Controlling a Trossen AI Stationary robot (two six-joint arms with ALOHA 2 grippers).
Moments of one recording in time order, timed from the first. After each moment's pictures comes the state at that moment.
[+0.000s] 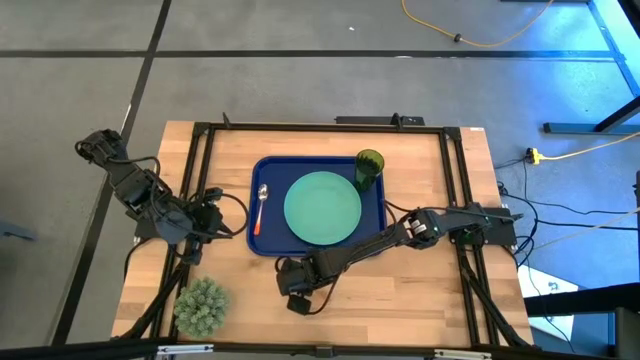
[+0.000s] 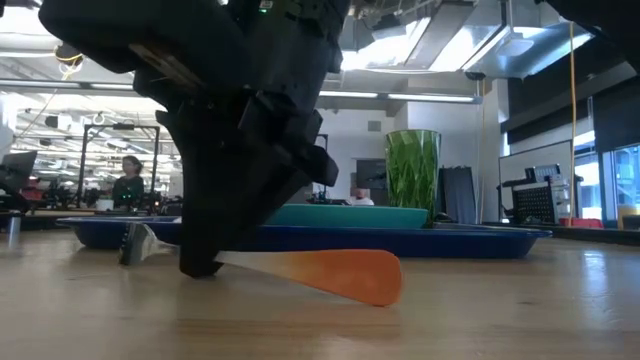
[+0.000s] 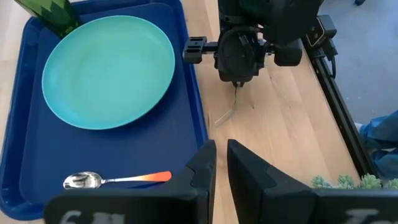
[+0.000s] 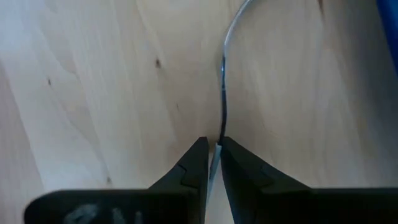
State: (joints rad) left arm -0.68 0.91 1.11 -1.05 -0.36 -0.42; right arm 0.36 2.54 2.19 -0.88 0.03 0.68
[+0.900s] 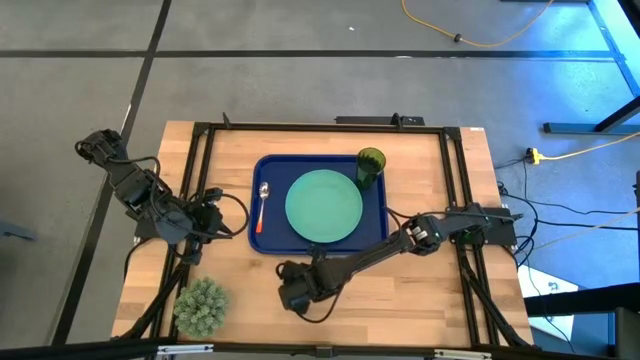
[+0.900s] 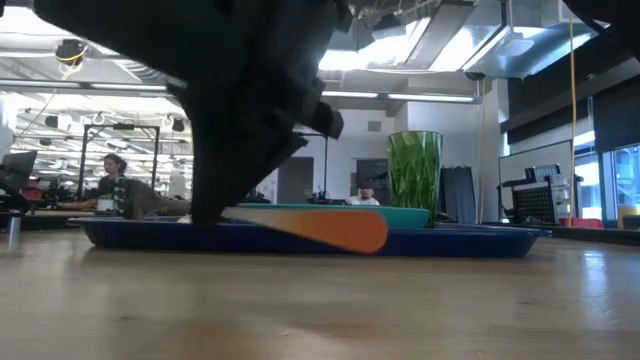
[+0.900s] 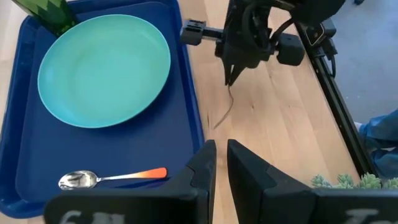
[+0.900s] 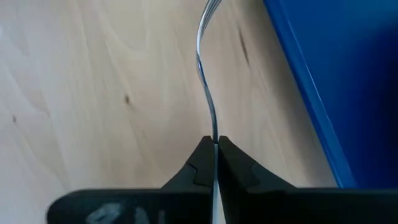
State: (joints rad) left arm -0.68 0.91 1.11 -1.05 -0.35 -0.42; right arm 0.42 2.55 2.29 -0.98 0.35 0.70
